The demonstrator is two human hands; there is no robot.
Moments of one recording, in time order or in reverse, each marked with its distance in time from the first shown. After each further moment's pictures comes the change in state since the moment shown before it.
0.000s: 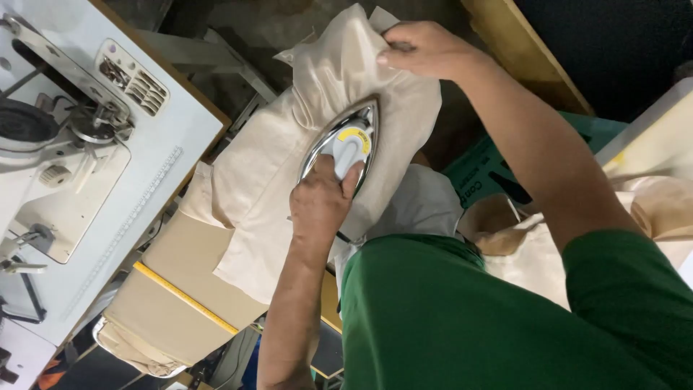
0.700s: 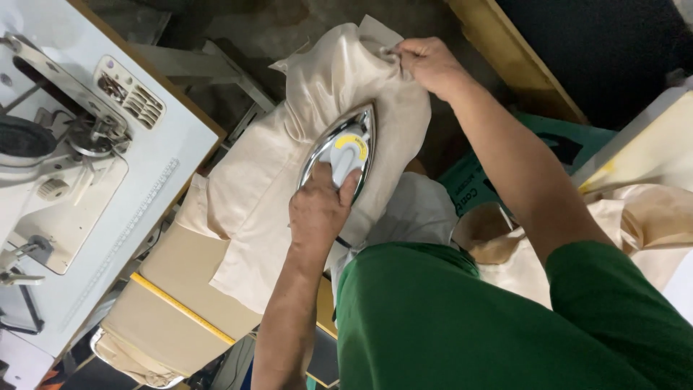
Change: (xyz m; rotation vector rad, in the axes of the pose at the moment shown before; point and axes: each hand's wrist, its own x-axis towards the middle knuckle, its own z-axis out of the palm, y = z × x) left_hand 0.009 0.011 -0.004 -0.128 -0.050 -0.025; right_hand 0.018 0.059 0.026 0.447 0.251 0.159
